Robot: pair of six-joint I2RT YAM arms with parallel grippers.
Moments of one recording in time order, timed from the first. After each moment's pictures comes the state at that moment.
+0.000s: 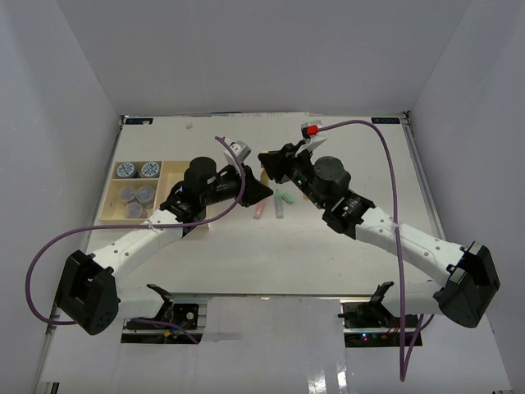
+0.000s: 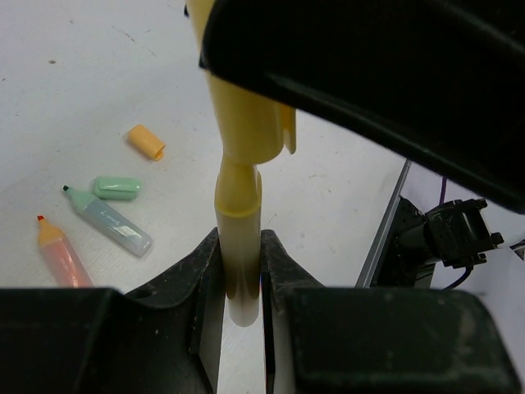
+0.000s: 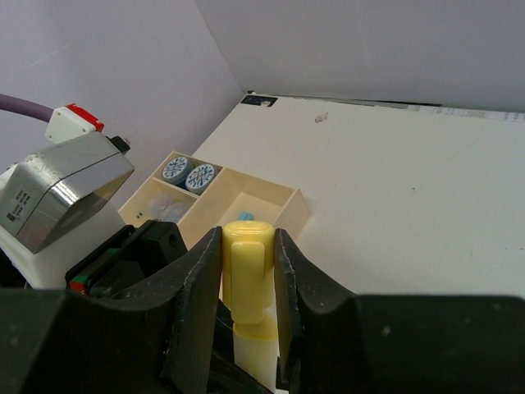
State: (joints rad) left arm -0.60 1.26 0.87 0.19 0.50 -0.36; right arm 0.87 1.27 1.00 0.33 0.18 0.40
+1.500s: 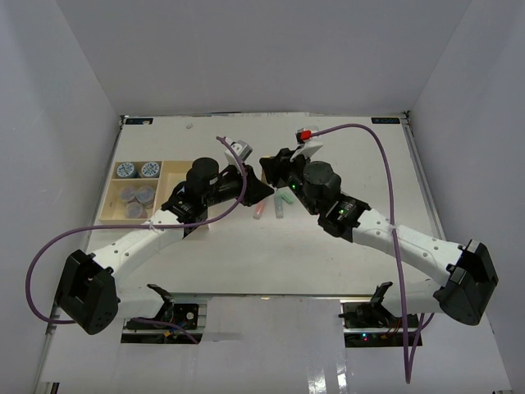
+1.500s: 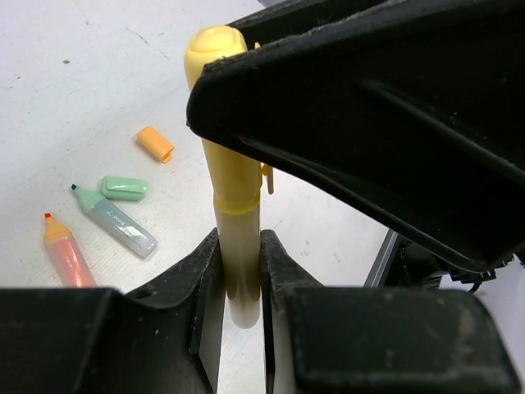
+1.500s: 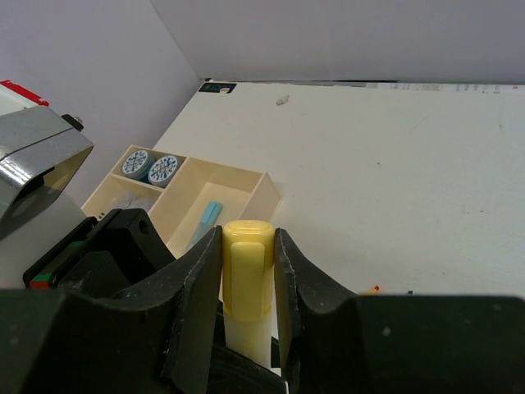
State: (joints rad) left arm -0.62 1.26 0.88 0.18 0.43 -0.38; right arm 0.93 1.29 1.01 0.24 0.36 0.39
